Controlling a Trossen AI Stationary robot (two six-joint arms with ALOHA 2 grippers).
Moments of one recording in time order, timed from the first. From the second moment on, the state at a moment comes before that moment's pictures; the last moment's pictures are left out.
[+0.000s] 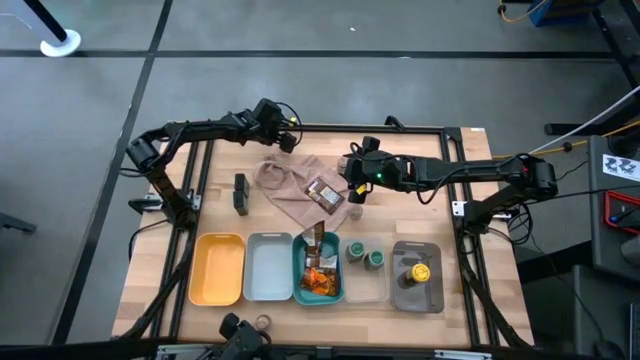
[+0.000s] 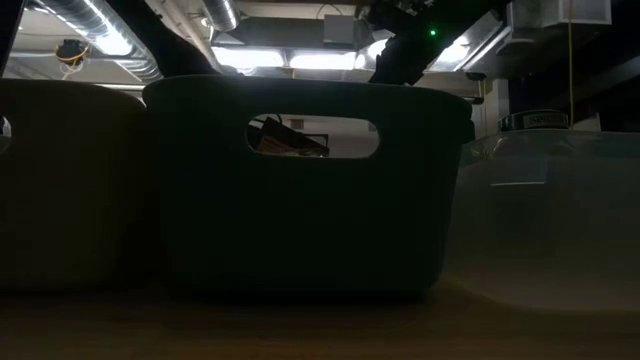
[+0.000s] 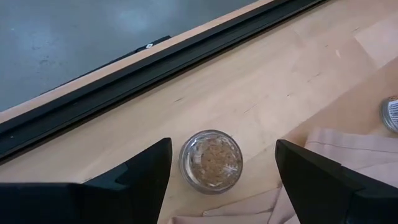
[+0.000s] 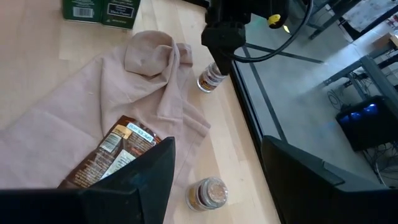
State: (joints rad) left arm 0.76 1.68 1.00 -0.23 -0.03 -0.29; right arm -0.10 1.45 1.09 -0.24 0.40 -0.29
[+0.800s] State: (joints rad) left arm 0.76 1.80 1.00 -0.20 -0.03 -0.31; right arm -0.10 1.45 1.09 -0.24 0.32 -0.29
